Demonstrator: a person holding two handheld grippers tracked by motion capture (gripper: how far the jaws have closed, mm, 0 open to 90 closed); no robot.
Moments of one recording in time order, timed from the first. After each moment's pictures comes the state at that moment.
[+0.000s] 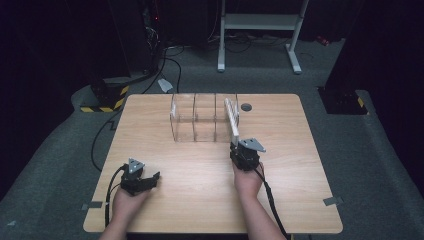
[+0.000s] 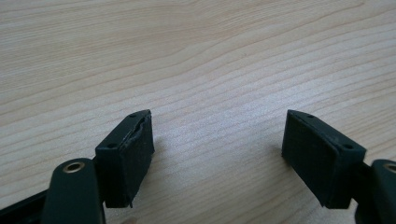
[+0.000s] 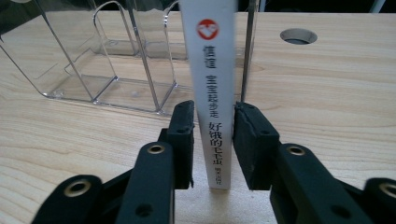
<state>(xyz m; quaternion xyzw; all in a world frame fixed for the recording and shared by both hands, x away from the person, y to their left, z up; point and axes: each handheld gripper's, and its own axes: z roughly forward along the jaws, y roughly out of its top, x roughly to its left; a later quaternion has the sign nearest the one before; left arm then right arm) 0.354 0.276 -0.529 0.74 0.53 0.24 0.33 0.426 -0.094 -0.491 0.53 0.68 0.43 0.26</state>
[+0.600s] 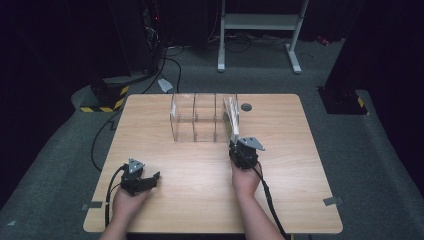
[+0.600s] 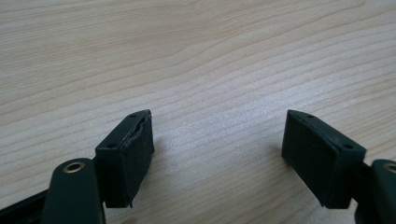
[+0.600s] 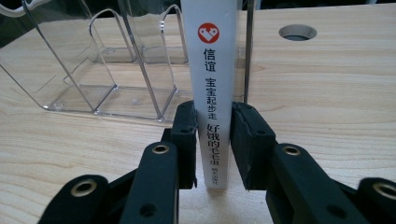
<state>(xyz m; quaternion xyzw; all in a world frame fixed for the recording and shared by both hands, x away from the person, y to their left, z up) 0.355 0.276 -0.529 0.74 0.53 0.24 0.33 0.431 -0.089 -0.490 0.55 0.66 0.44 0.26</state>
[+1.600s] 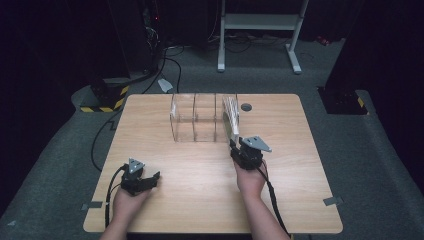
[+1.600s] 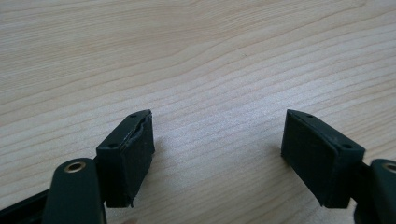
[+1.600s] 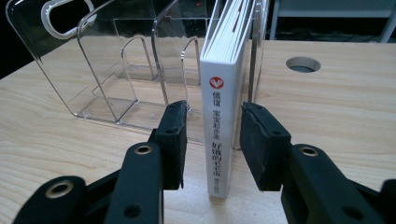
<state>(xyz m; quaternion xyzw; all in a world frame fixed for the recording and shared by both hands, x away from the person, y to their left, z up) 0.354 0.275 -0.529 0.74 0.54 0.24 0.33 0.419 -0.101 -0.469 0.50 0.68 0.47 0.27</state>
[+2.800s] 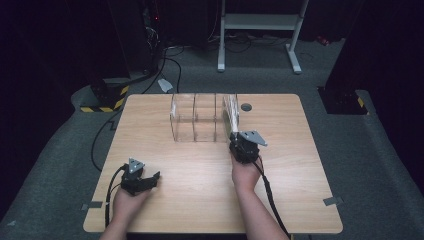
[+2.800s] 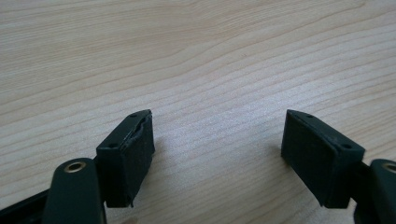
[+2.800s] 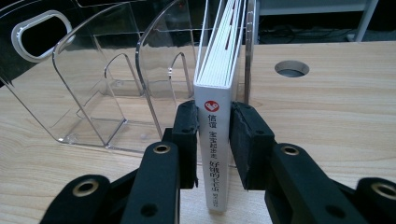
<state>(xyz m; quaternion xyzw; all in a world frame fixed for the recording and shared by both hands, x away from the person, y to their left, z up) 0.355 0.275 -0.529 0.74 0.54 0.24 0.33 0.434 -0.088 -0.463 0.54 0.65 0.46 0.28</state>
